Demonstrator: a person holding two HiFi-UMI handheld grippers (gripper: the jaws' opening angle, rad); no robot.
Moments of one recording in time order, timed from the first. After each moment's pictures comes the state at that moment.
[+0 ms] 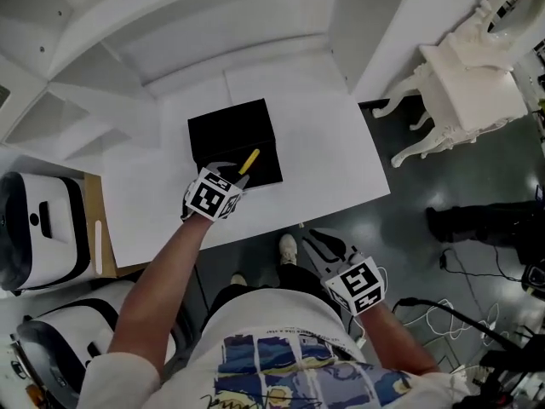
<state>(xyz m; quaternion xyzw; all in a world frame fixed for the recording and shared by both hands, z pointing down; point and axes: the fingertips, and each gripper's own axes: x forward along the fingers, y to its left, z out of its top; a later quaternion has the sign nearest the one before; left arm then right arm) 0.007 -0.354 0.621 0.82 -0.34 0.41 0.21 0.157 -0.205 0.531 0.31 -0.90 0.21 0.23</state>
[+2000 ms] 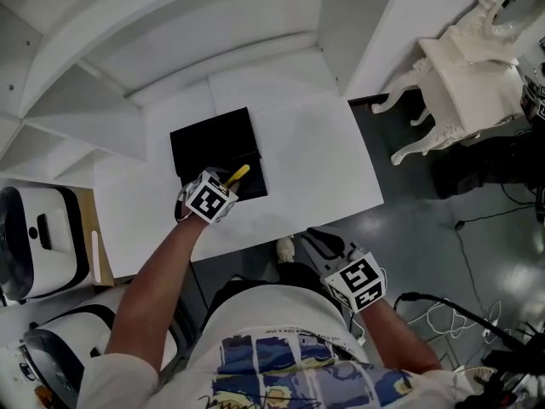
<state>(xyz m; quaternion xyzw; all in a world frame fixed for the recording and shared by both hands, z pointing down) 0.021 -0.379 0.663 0.79 -0.29 0.51 0.19 0.190 -0.253 0.548 0.30 -0.90 0.24 0.23</state>
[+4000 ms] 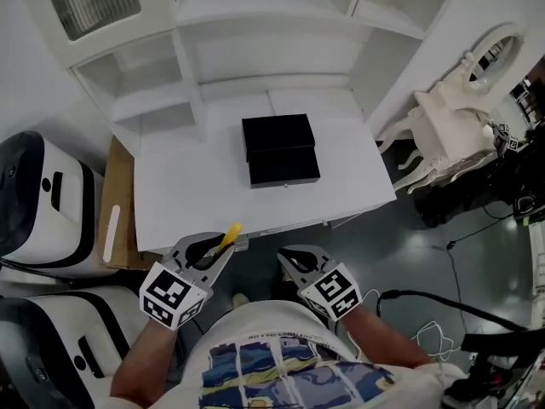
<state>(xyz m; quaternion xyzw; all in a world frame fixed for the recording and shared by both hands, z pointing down) -0.129 -0.089 0.421 0.90 -0.38 0.18 0.14 -0.029 -0.082 0.496 0.24 -0.93 0.13 0.25</state>
